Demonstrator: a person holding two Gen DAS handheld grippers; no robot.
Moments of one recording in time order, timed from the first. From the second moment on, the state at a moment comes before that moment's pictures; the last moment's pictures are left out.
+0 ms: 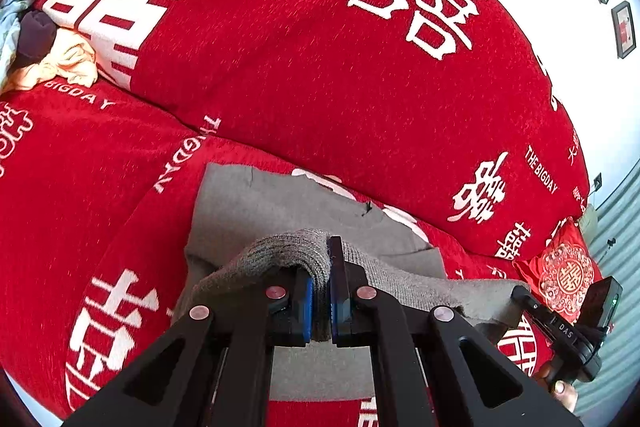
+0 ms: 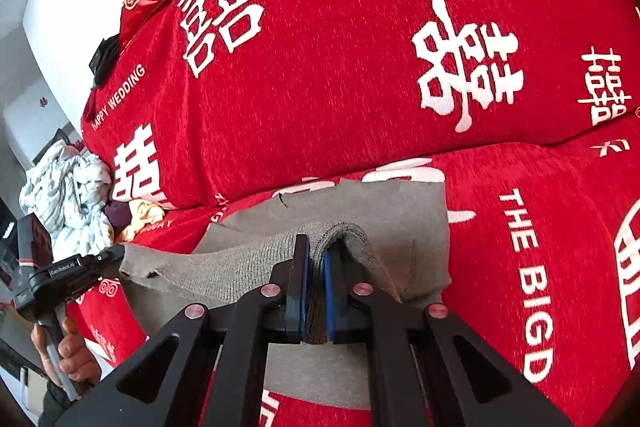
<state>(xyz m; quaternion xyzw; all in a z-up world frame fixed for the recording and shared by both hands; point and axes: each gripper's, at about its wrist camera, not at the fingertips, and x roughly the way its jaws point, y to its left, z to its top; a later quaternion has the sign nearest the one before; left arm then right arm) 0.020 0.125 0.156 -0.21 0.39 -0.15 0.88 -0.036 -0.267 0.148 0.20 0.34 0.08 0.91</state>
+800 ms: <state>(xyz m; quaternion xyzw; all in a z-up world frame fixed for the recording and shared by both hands) 0.100 0.100 0.145 -0.19 0.42 -0.15 0.88 0.039 -0.283 0.135 0.23 0.36 0.06 0.90</state>
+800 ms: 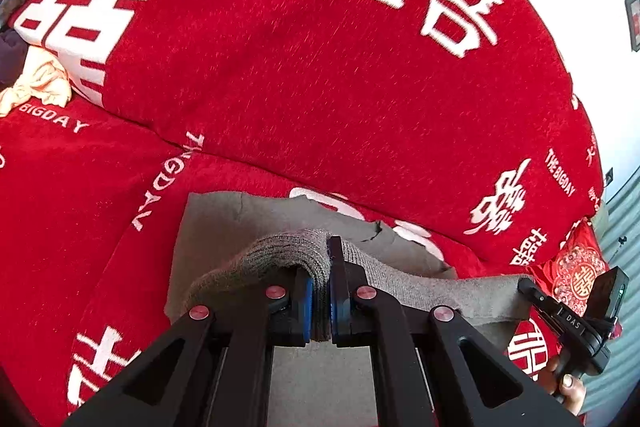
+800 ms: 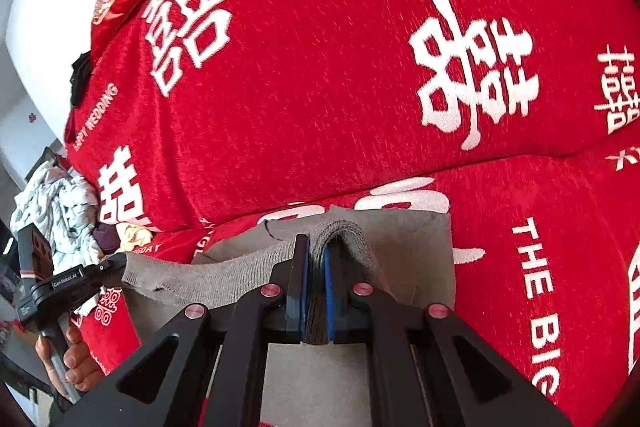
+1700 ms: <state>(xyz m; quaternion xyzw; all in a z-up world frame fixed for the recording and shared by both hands) 0.207 0.079 0.025 -0.20 0.53 -0.11 0.82 0.140 -0.308 0.017 0.28 0.46 -0.01 0.84</state>
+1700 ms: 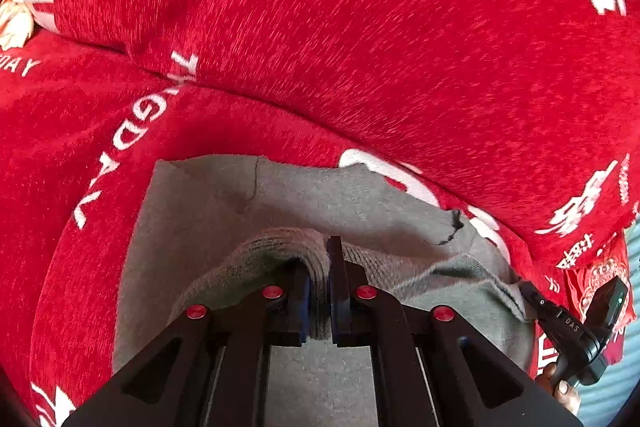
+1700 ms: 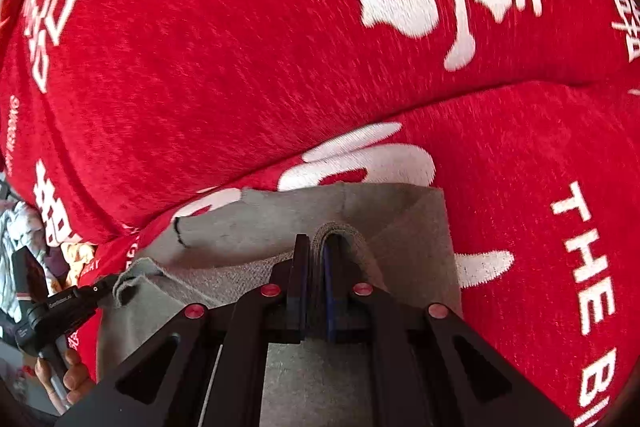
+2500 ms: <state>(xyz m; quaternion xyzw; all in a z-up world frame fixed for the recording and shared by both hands) 0.195 0.107 0.052 -0.29 0.51 -0.16 0.80 0.089 -0.285 0.048 0.24 0.44 0.01 0.86</state>
